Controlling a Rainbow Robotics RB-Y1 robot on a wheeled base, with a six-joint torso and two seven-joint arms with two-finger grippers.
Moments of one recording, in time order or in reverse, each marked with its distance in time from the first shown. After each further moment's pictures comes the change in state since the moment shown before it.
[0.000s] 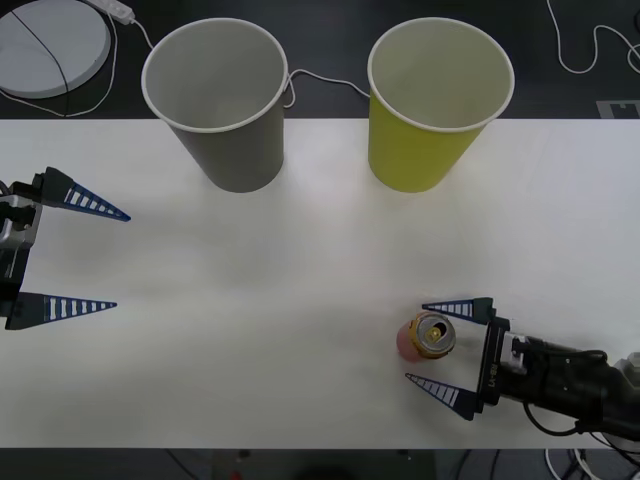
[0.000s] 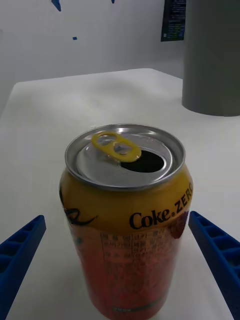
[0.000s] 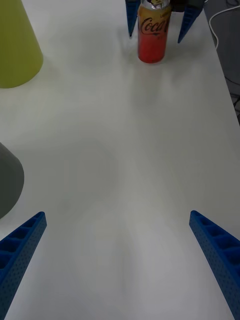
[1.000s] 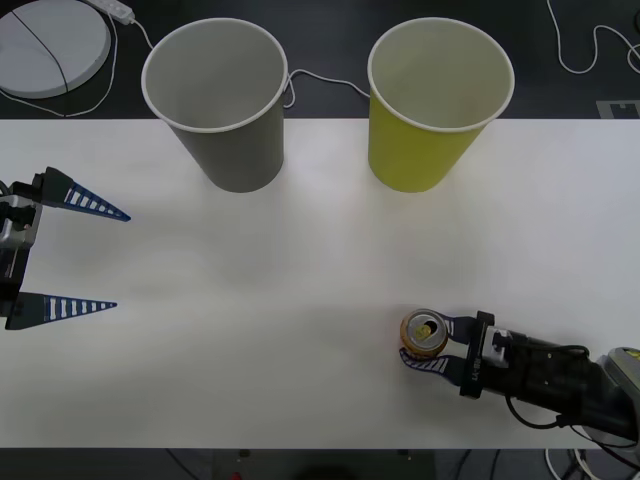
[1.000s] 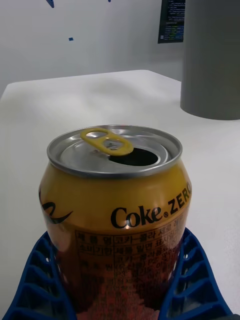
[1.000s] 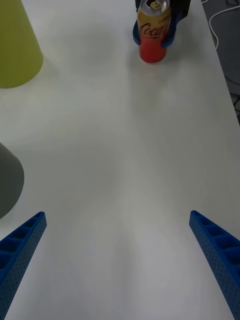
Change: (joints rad) right arm -0.021 0.013 0.057 0.000 -0.038 0.063 0.021; left arm 0.000 0.000 0.000 0.000 0.000 0.000 0.000
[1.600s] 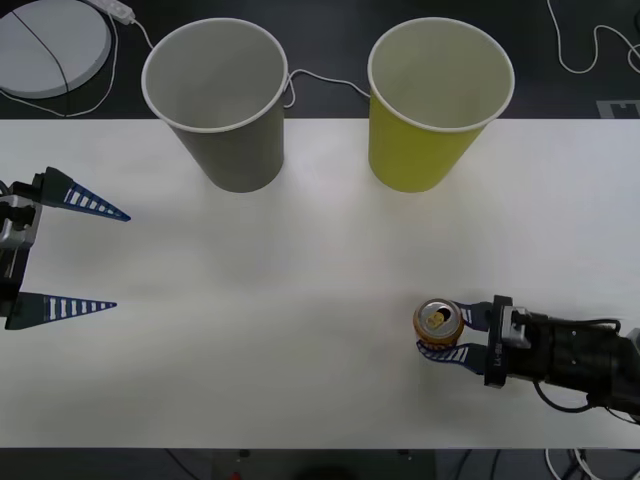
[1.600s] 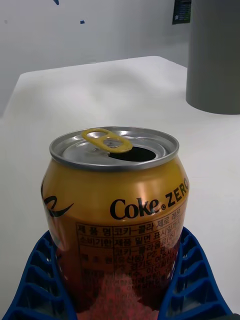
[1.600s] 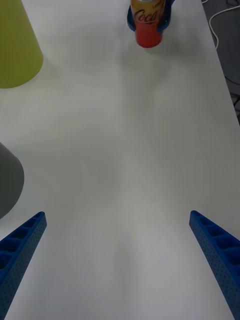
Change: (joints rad) right arm 0.040 -0.084 -0.059 -0.222 0.126 0.002 -0.247; left arm 0.000 0.000 0.000 0.000 0.000 0.000 0.000
